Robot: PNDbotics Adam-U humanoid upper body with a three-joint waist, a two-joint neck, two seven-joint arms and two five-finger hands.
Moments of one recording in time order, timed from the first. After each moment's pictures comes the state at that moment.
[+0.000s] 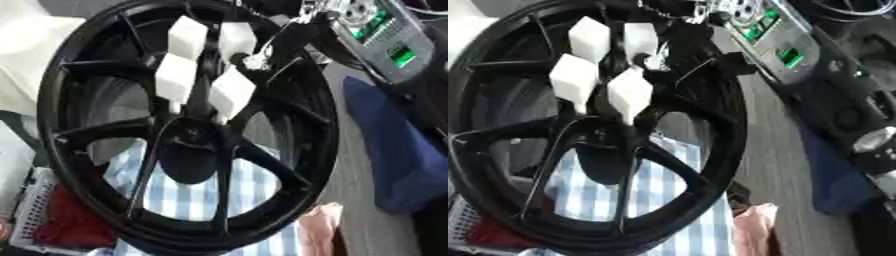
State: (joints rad) left arm -0.26 0.40 0.12 -1.93 0.22 0.06 0.14; right arm -1.06 -0.59 0.43 -1.50 0.10 0.26 0.47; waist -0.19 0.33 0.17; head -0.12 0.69
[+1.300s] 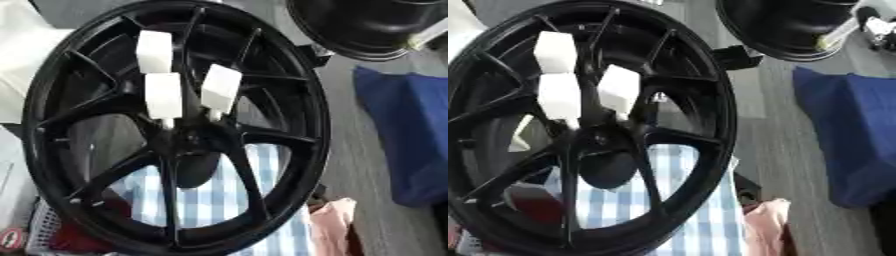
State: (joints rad) left arm -0.25 0.39 0.15 -1.93 0.21 0.05 0.18; right arm -0.30 -0.86 -0.17 -1.79 0.01 0.34 -0.08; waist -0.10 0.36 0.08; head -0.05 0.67
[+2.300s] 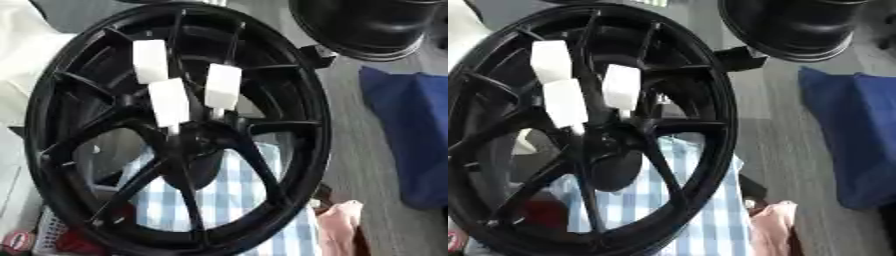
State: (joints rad) left arm -0.26 0.38 0.15 -1.94 0.21 0.05 0.18; right arm -0.39 -0.71 -0.14 -1.88 -0.21 0.20 -0.30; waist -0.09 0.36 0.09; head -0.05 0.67
